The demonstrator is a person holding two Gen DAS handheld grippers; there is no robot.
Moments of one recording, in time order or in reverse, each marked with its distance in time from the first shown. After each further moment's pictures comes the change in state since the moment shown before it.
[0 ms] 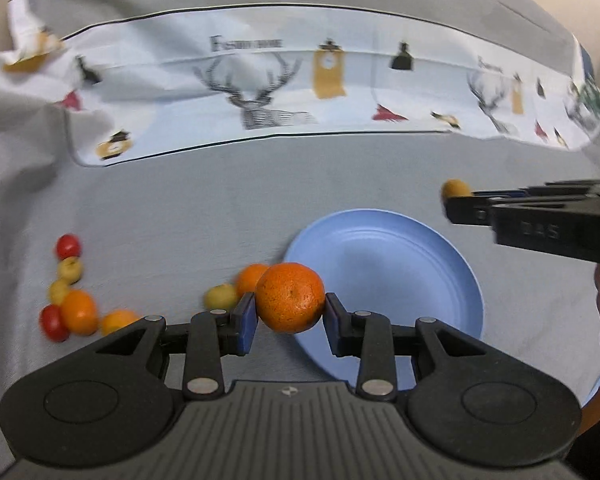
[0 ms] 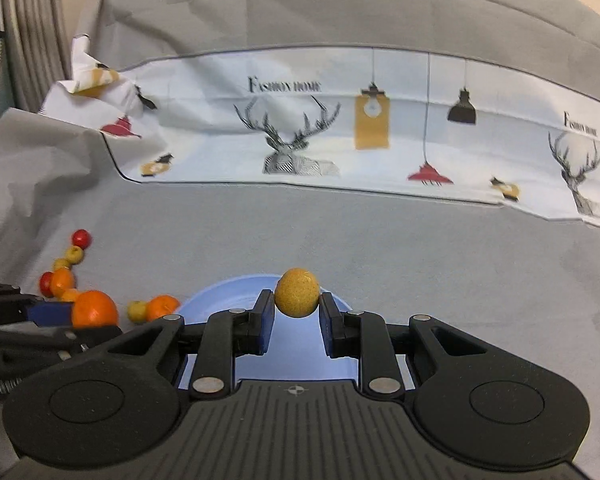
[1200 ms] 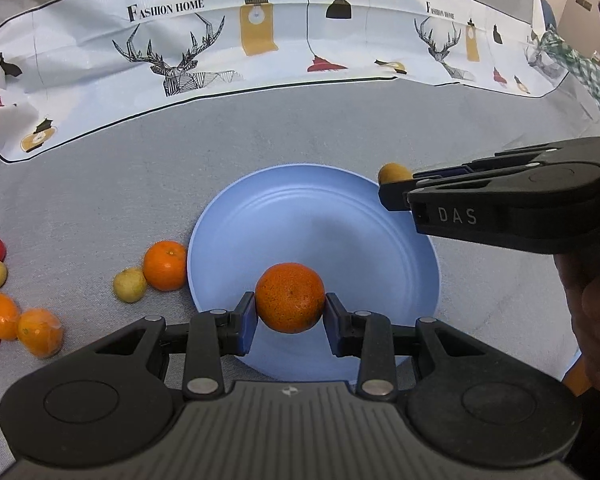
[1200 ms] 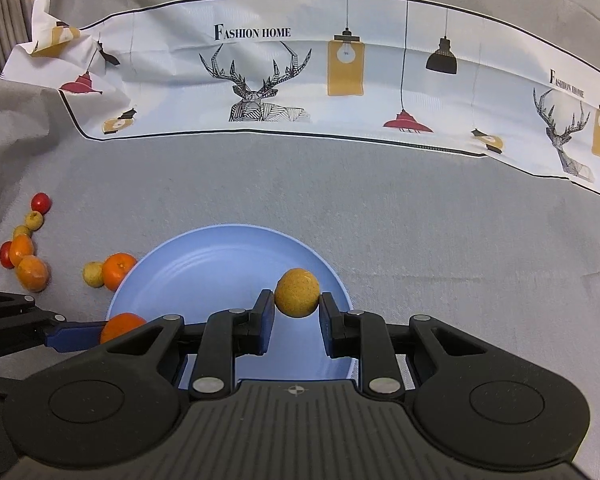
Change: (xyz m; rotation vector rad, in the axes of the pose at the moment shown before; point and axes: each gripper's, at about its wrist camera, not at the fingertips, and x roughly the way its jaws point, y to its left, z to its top) left arm 0.037 -0.037 -0.007 0.088 0.105 -0.111; right arm 0.024 -0.010 -0.010 0.011 0.114 -0.066
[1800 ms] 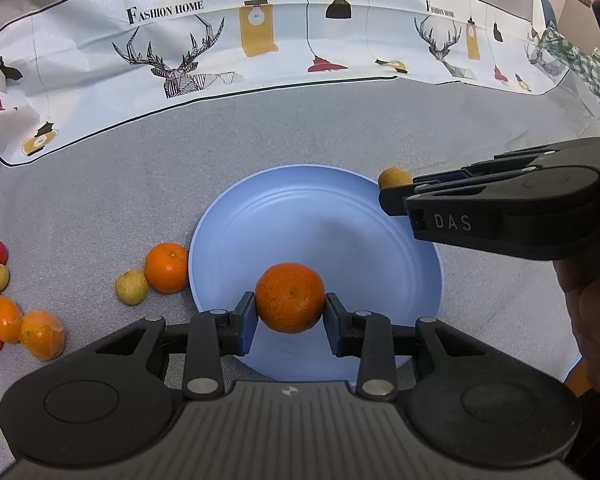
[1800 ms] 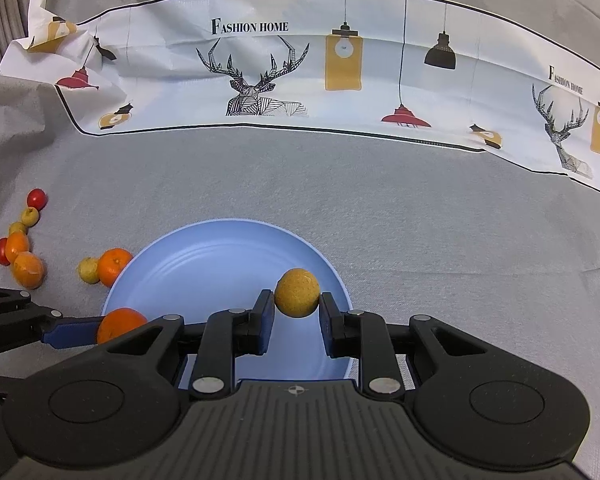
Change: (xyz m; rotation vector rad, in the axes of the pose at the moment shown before) left arm -0.001 -0.002 0.001 0.006 -0.005 0.004; right arm 0.002 0.002 -0.002 -0.005 0.011 -0.006
